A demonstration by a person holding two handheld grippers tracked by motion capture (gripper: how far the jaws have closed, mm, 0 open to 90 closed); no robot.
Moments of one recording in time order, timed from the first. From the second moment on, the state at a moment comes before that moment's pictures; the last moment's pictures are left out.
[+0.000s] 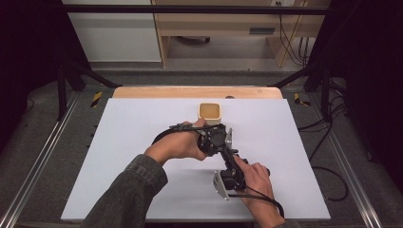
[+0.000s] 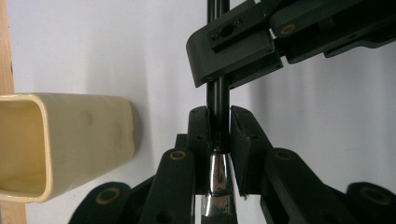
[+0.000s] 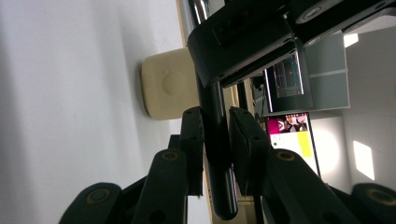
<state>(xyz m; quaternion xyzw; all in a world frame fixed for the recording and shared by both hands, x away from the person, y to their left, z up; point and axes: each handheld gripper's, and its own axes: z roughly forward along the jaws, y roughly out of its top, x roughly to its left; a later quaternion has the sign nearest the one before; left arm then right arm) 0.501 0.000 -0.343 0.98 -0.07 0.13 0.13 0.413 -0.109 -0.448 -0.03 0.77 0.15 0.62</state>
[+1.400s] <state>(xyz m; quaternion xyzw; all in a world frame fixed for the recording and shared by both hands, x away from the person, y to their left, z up) 0.517 0.079 -0.329 0.91 0.10 0.24 0.31 0.420 -0.127 -0.454 0.01 0.80 0.16 0.58</state>
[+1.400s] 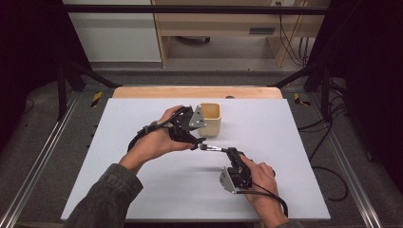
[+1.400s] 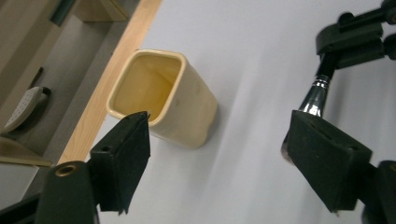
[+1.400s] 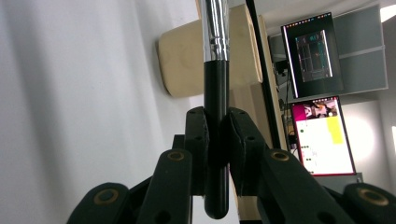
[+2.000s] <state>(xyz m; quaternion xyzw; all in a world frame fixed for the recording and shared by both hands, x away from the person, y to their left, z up) 0.501 0.117 -0.359 0.88 0.13 0.24 0.39 0.424 -0.142 -0.451 0.07 0.80 0.21 0.56</state>
